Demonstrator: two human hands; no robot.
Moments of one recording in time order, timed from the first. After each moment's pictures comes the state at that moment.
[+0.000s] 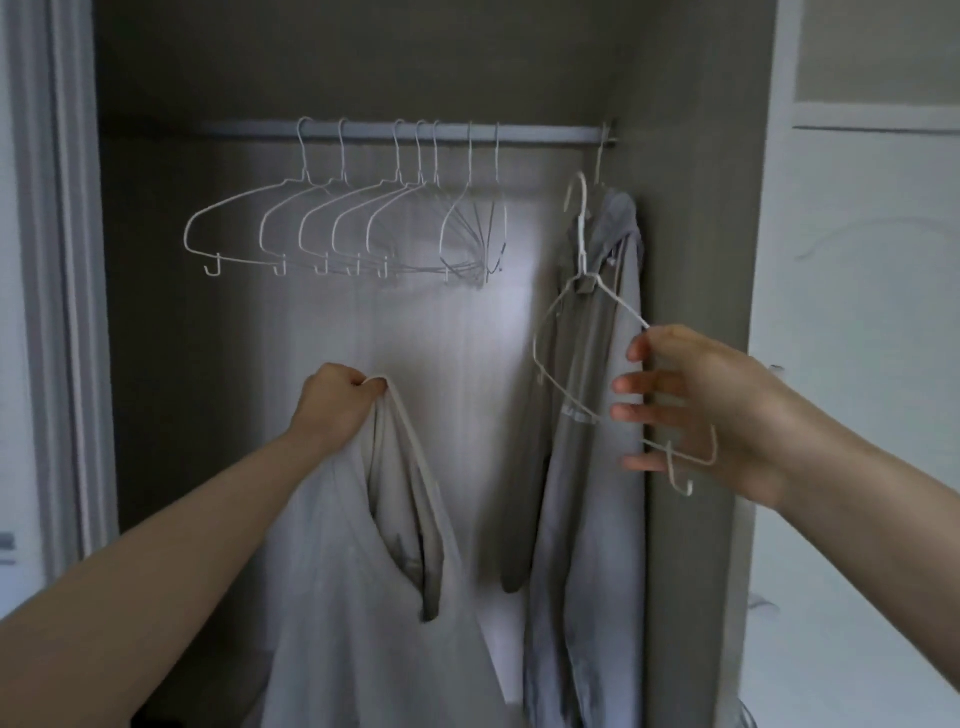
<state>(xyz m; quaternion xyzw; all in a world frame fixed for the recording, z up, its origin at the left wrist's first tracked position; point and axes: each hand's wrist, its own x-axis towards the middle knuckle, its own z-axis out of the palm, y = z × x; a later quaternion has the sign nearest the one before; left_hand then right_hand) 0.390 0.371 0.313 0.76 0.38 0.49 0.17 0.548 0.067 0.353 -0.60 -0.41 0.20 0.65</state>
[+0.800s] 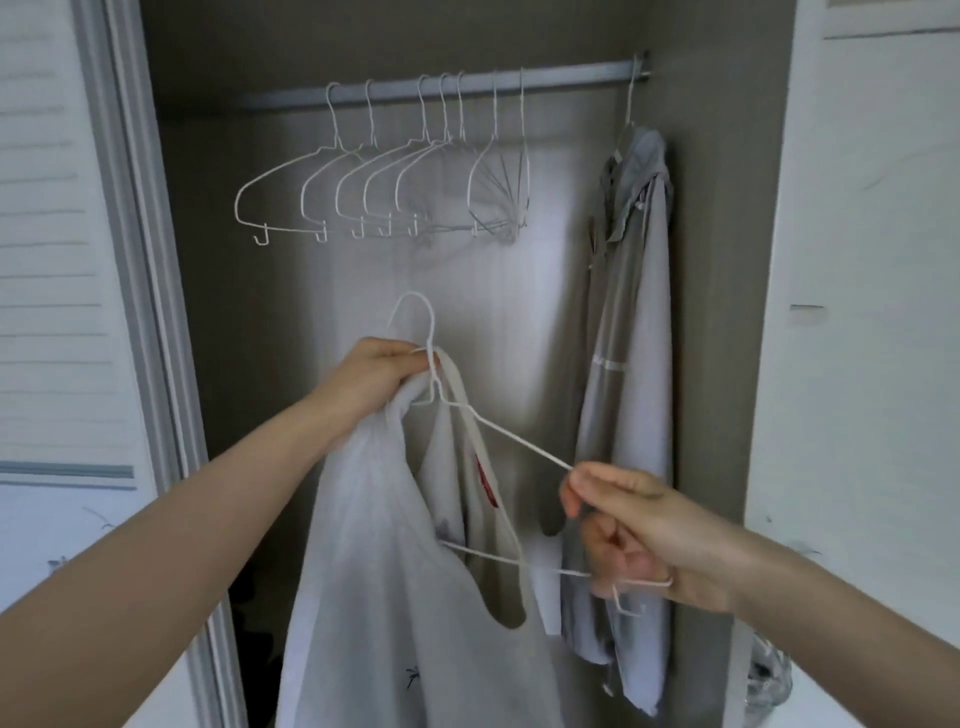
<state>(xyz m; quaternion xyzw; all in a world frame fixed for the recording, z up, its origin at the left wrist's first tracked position) 0.350 0.269 0.310 0.76 0.29 0.43 0.38 0.542 0.078 0.223 -0.46 -0.53 0.47 0.54</state>
